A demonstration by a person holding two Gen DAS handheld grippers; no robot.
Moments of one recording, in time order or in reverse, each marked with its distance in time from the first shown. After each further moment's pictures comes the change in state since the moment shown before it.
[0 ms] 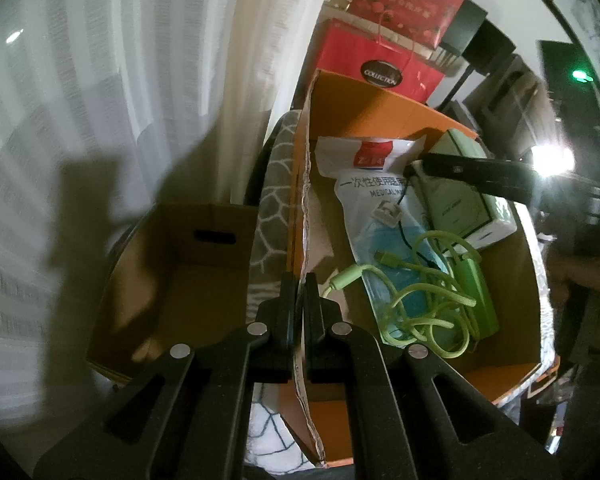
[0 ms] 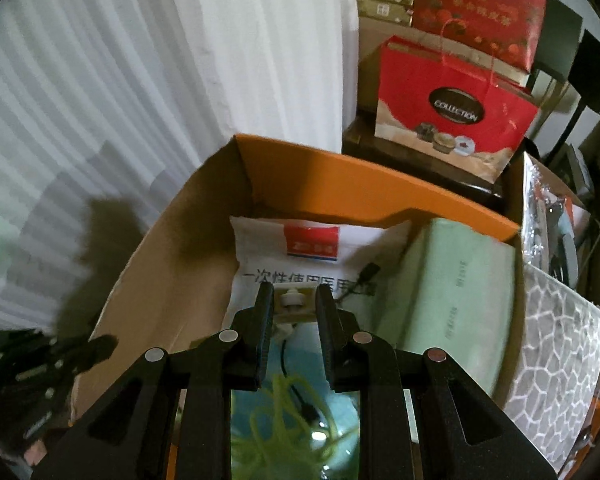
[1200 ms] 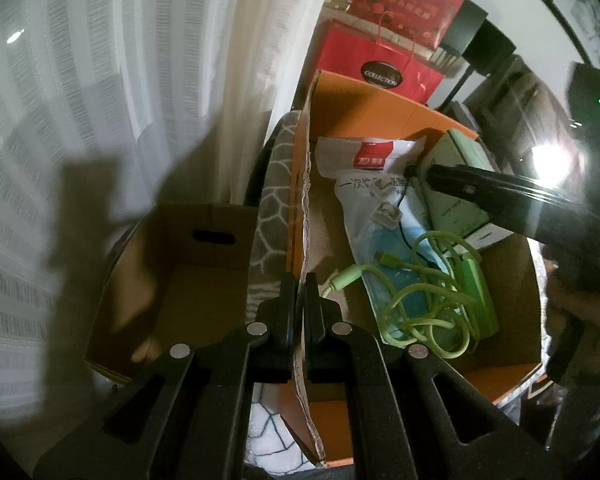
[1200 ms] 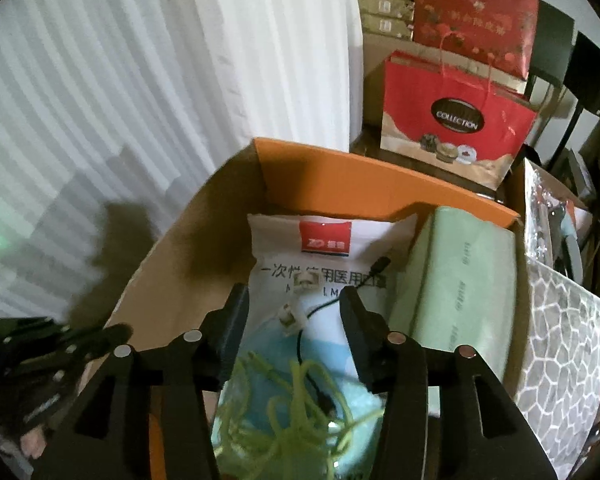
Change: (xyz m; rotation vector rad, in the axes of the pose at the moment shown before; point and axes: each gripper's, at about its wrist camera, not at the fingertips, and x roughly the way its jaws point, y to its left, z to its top) left arm 0.000 0.004 0.002 -0.002 0.000 -0.002; right arm -0.041 -0.001 -0.025 0.004 -0.118 0.045
